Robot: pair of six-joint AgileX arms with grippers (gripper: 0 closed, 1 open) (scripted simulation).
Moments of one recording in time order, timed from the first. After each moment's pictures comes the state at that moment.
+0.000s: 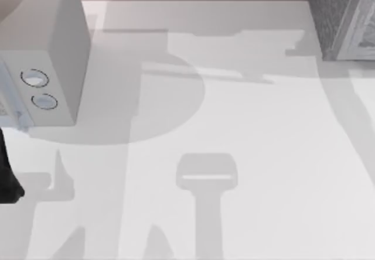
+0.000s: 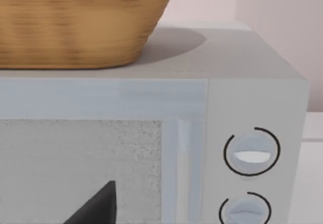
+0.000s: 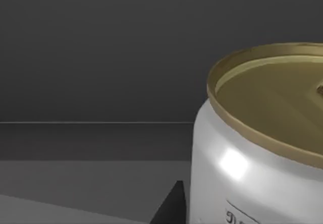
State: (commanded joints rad) left arm 0.00 0.00 0.00 0.00 0.00 0.00; right arm 0.19 1.33 1.75 -0.42 0.20 0.02
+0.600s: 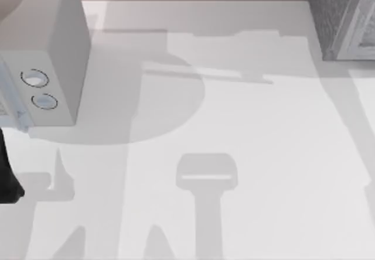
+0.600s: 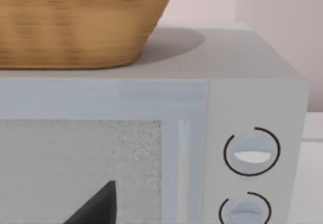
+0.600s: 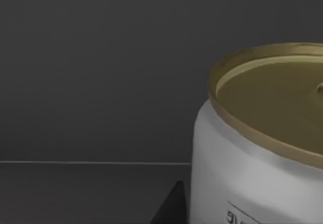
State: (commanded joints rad) left arm 0.00 0.00 0.00 0.00 0.00 0.00; right arm 0.16 1.57 2.05 -0.51 0.17 0.02
